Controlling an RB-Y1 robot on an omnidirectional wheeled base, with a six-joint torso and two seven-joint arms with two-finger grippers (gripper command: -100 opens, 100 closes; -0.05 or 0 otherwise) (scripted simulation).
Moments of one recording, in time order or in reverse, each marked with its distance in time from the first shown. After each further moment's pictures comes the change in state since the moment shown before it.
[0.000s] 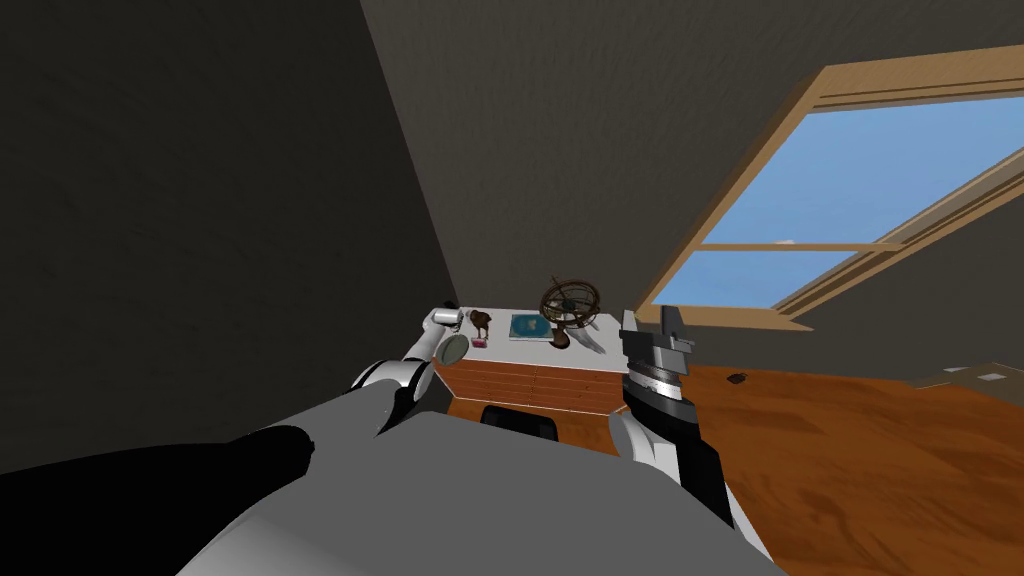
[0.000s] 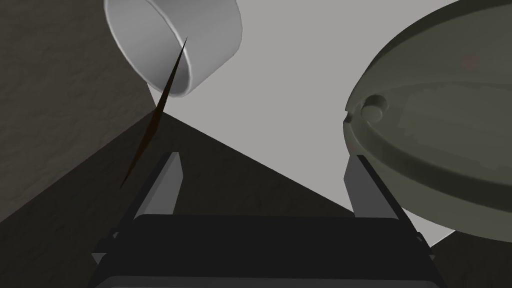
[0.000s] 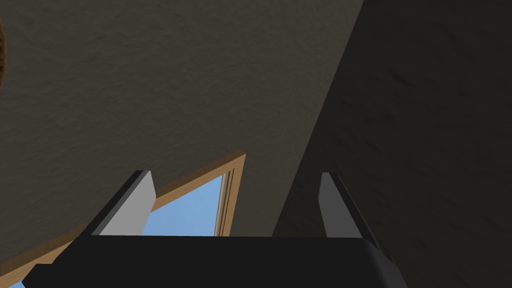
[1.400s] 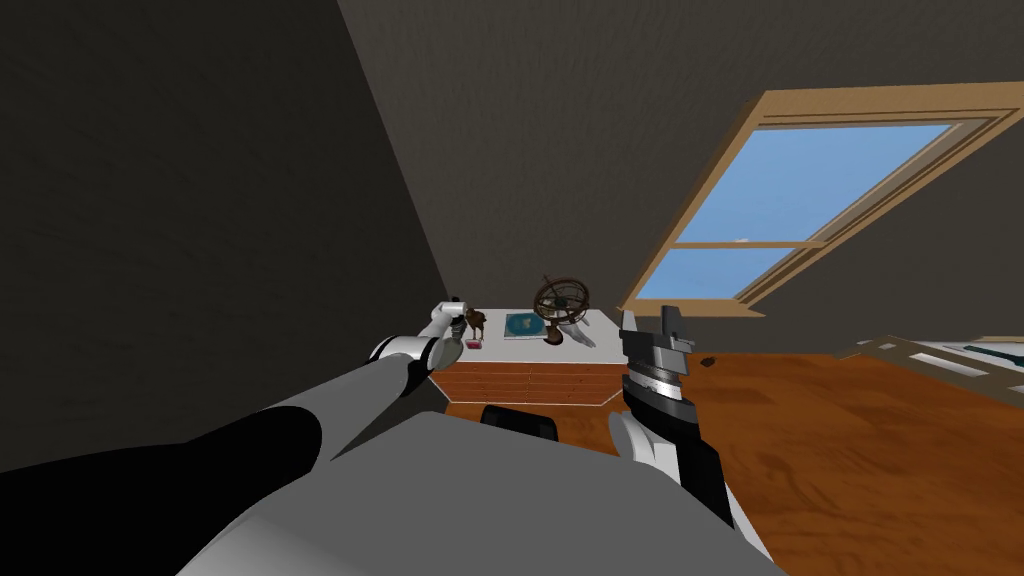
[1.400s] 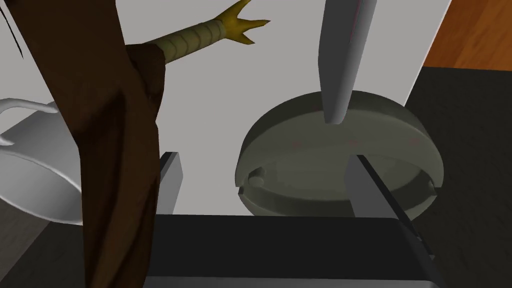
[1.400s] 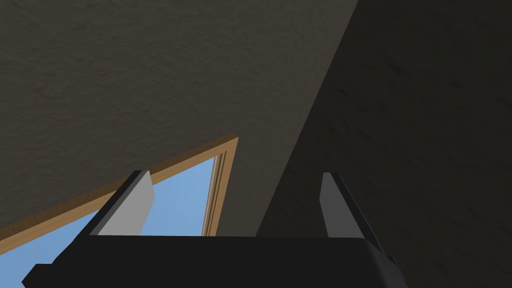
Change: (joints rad) left arm -0.235 0.011 0.024 0.356 0.040 0.337 -0.071; right arm 0.000 0.000 0.000 0.000 0.000 0.000 0.000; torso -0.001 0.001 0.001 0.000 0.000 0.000
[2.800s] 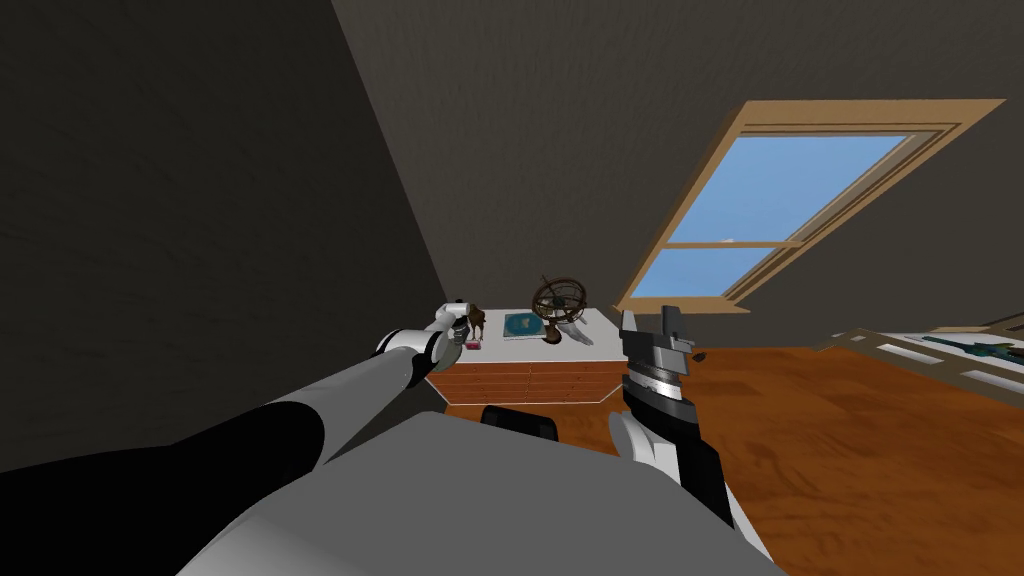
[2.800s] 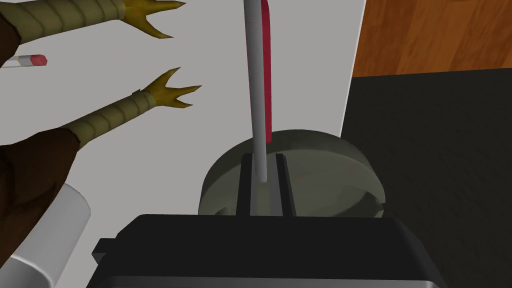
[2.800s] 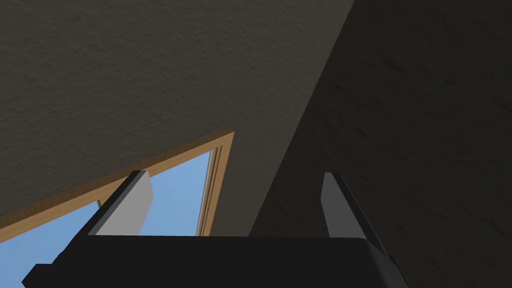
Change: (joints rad) left arm -0.072 -0.015 0.005 0.161 0.018 0.077 -0.033; right arm 0.000 0.000 0.000 0.000 0.000 0.000 0.000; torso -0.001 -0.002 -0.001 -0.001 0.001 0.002
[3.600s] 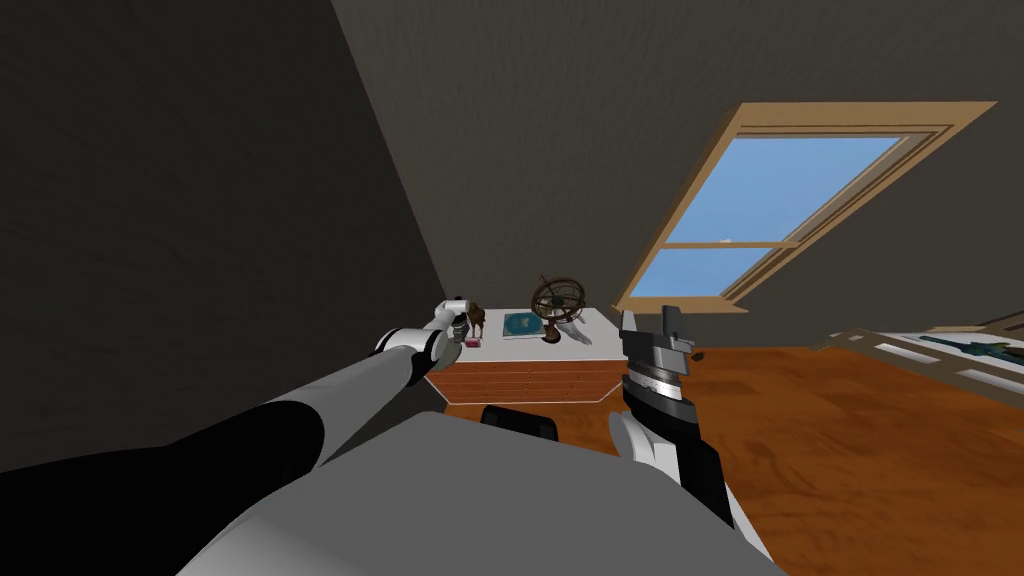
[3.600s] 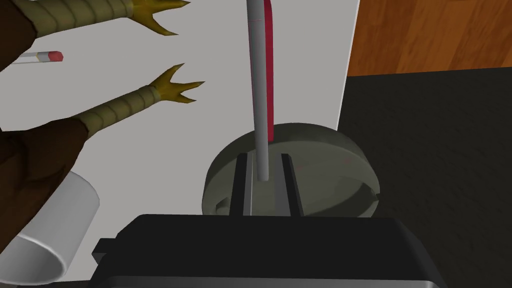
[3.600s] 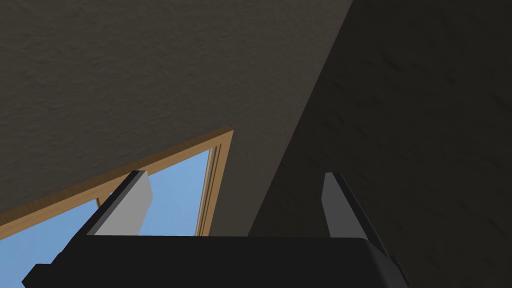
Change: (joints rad) left arm -0.011 0.010 0.003 -0.033 -0.001 0.042 -0.002; right arm 0.000 0.000 0.000 0.000 0.000 0.000 0.000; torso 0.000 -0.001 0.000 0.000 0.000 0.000
